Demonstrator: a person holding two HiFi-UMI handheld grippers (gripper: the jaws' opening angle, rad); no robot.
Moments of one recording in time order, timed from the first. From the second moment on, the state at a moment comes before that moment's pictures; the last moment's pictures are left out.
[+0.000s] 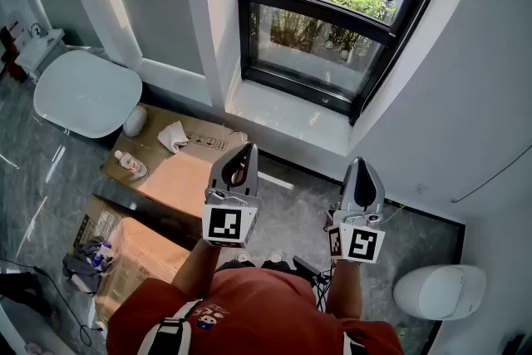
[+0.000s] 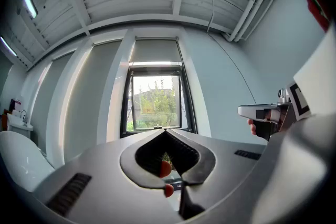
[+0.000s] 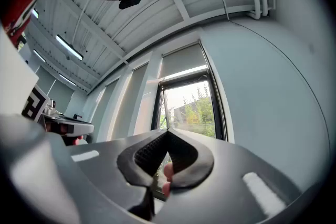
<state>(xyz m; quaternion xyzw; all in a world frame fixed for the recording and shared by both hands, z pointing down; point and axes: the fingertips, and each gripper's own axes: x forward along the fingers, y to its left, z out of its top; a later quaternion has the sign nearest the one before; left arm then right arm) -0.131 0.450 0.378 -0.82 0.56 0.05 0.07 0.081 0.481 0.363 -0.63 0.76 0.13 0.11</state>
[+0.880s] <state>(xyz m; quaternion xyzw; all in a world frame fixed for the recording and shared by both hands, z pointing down) -0.055 0.421 0.399 -0.83 0.56 0.01 0.05 0.152 0.457 0.392 -0.63 0.76 0.11 0.11</state>
